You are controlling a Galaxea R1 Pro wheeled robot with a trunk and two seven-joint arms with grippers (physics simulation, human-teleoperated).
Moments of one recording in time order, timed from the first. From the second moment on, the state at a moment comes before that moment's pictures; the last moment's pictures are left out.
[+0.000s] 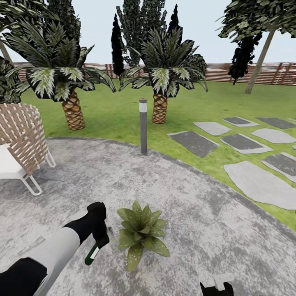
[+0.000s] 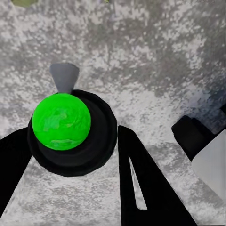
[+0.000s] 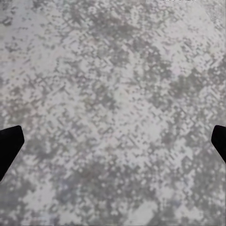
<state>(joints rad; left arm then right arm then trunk) -0.86 0.04 -0.43 -0.51 -0.92 0.79 -1.13 -0.40 -0.09 -0.08 -0.13 0.17 -0.35 0.06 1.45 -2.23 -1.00</state>
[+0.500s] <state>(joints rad) -0.81 0.06 -0.43 -0.49 -0.92 0.77 -1.13 -0.40 -0.09 -0.08 -0.13 0.17 -0.35 0.05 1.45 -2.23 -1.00</state>
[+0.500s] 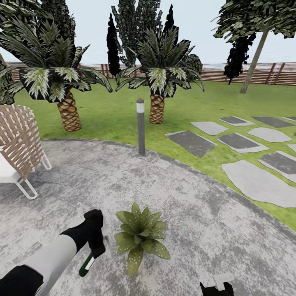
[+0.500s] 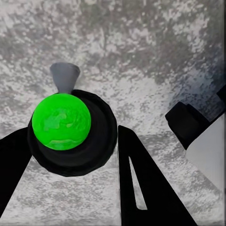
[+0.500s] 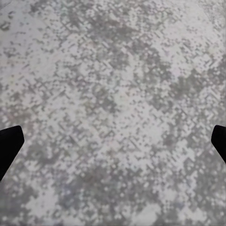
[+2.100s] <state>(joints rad) -0.81 0.09 -0.43 -0.51 -0.92 0.73 -1.15 -0.40 -0.09 -0.08 -0.13 0.17 -0.35 0.06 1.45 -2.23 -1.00</state>
